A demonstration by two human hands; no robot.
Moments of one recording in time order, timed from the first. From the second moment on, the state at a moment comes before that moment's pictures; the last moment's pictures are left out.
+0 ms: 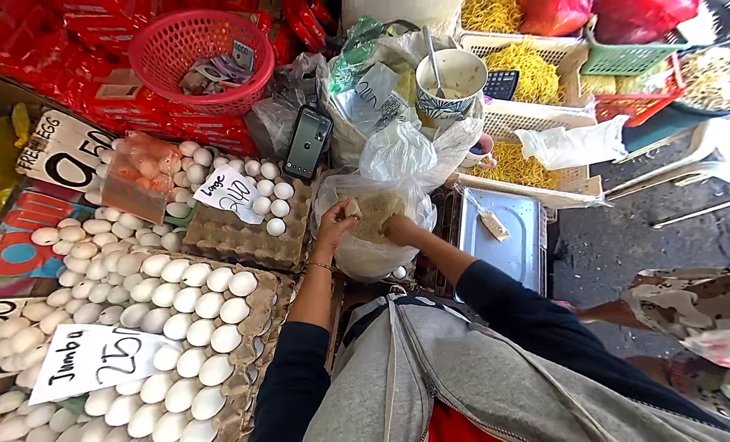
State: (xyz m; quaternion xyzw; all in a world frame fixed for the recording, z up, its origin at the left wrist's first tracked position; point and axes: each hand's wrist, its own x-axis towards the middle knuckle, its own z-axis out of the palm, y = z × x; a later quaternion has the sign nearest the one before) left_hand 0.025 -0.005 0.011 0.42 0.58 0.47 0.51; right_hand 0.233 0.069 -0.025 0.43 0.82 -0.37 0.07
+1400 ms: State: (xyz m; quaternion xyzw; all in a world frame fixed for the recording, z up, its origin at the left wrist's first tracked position) left_hand 0.031 0.029 0.002 0.42 0.59 0.47 0.51; right_hand 0.264 0.085 0.013 0.38 0.77 -0.52 -0.03
